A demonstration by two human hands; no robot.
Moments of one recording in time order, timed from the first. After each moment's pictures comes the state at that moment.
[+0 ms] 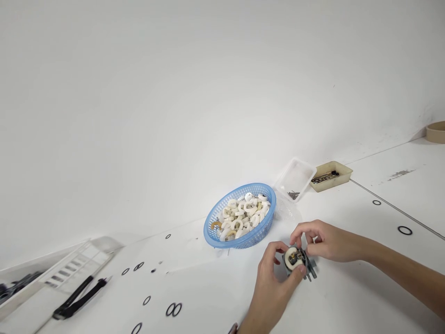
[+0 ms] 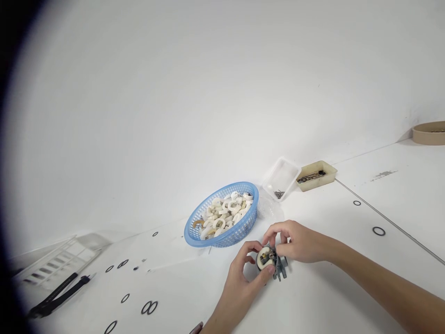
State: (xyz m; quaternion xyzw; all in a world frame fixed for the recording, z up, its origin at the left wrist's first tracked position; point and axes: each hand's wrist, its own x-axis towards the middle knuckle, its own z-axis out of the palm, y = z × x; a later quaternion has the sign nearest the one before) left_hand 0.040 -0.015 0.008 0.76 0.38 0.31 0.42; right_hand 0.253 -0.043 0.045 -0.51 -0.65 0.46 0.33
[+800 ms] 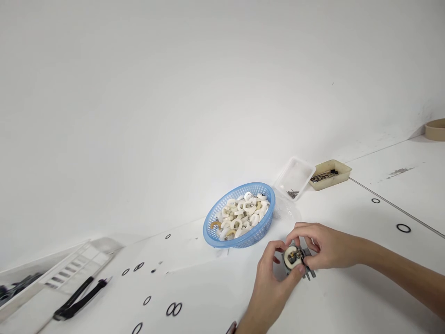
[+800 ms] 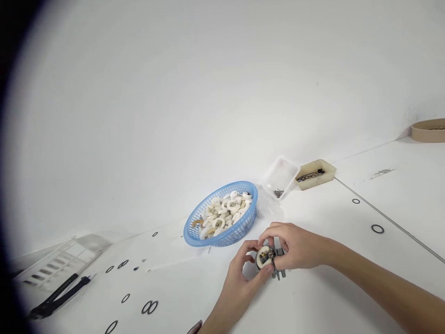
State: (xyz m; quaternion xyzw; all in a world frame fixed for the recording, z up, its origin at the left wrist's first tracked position) left_hand 0.037 -0.012 0.002 0.77 0.38 0.30 0.41; right_hand 0.248 -0.047 0.050 -0.51 -0.69 0.43 0.28
